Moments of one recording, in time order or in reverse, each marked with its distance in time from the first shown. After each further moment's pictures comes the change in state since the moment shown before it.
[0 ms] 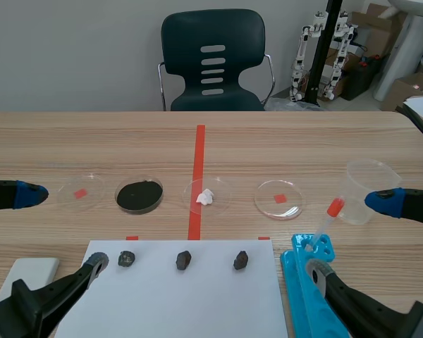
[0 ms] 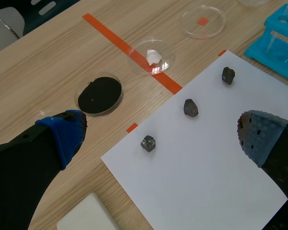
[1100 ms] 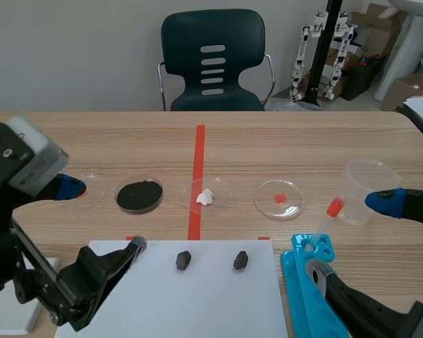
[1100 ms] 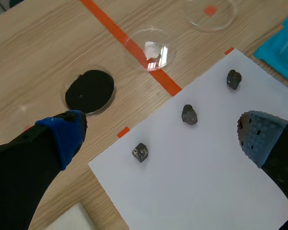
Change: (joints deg) left arm -13.5 -0.1 12.9 0.4 -4.8 9.4 19.3; right arm 0.0 0.0 0.0 0.0 0.0 0.0 0.0
